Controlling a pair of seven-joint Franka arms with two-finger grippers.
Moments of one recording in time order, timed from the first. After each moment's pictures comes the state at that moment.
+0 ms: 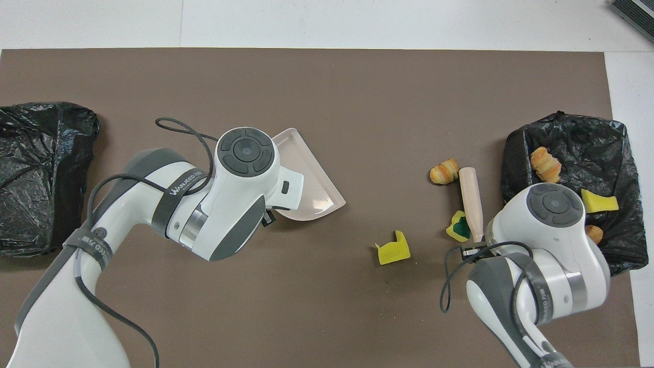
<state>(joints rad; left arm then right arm) -0.48 0.26 -0.10 -1.82 0.14 1.93 0.45 0.14 -0.07 0.07 -2.35 -0.07 1.99 0.15</state>
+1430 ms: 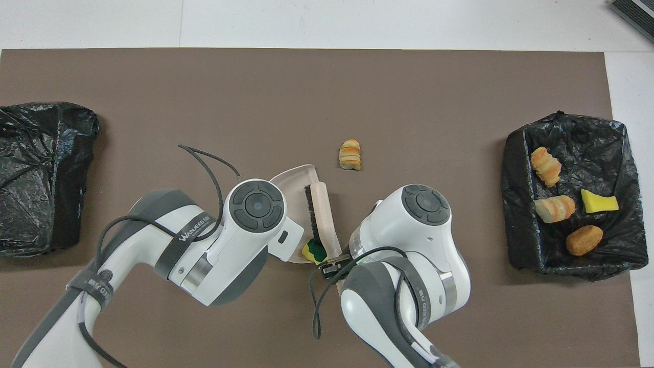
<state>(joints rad) -0.51 0.13 -0.11 -2.04 0.19 2.00 0.65 0.47 0.09 0.08 -2.08 0.50 1.92 0.09</state>
